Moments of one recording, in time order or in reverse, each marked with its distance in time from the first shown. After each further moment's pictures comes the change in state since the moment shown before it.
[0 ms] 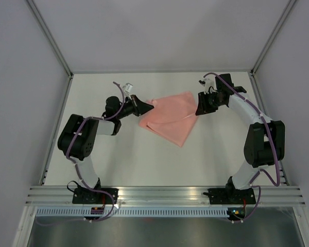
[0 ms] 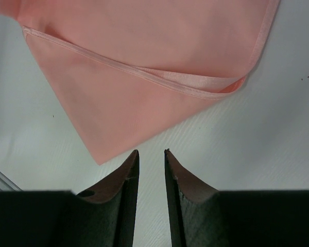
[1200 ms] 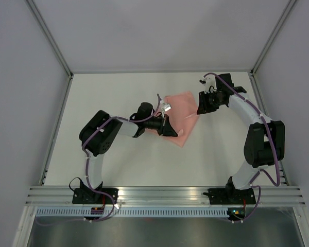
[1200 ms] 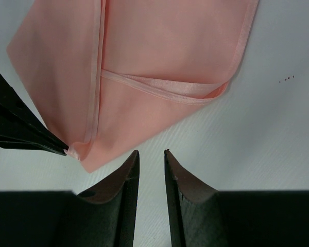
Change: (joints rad) left arm -0.339 0.220 0.198 -0.381 0.230 0.298; right arm 0.000 0.000 -0.002 0.026 0.055 -0.010
